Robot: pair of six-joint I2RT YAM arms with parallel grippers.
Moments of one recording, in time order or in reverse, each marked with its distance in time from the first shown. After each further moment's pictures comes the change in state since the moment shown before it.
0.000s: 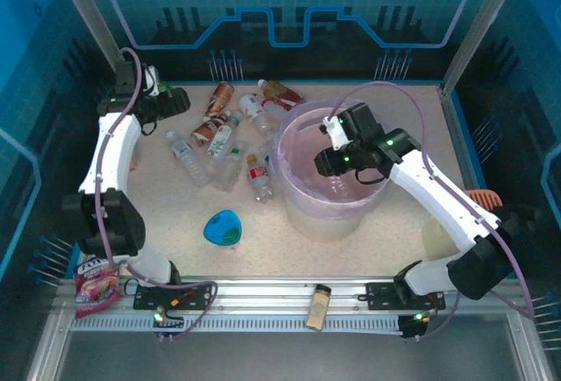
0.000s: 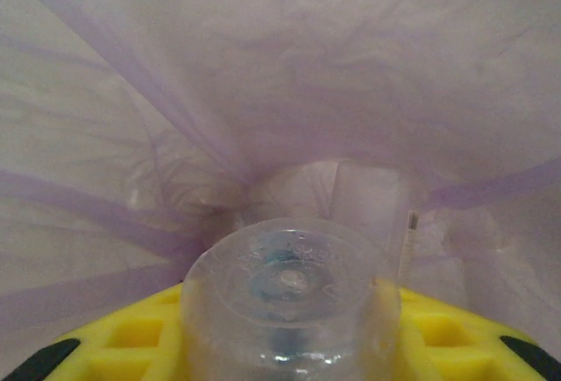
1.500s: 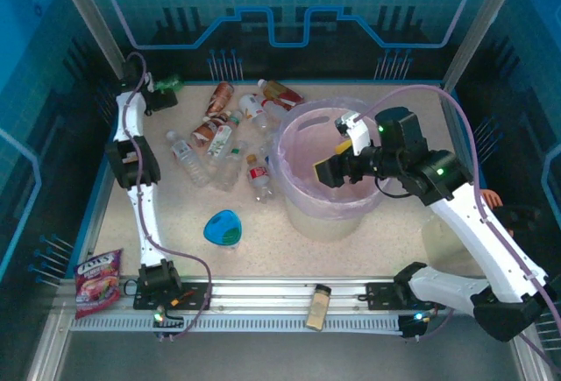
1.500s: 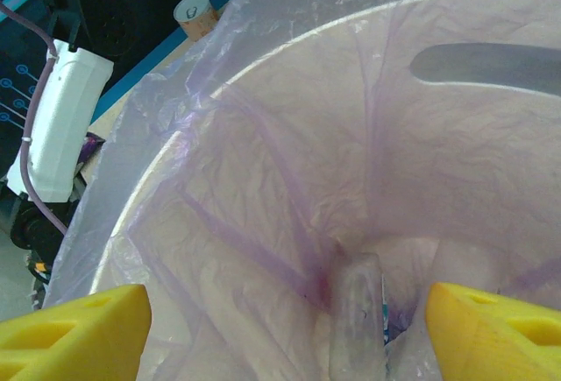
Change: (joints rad) left arm 0.154 1.114 1.082 -0.130 -0.029 0.127; right arm 0.001 -0.282 0.021 0.026 -0.236 -0.037
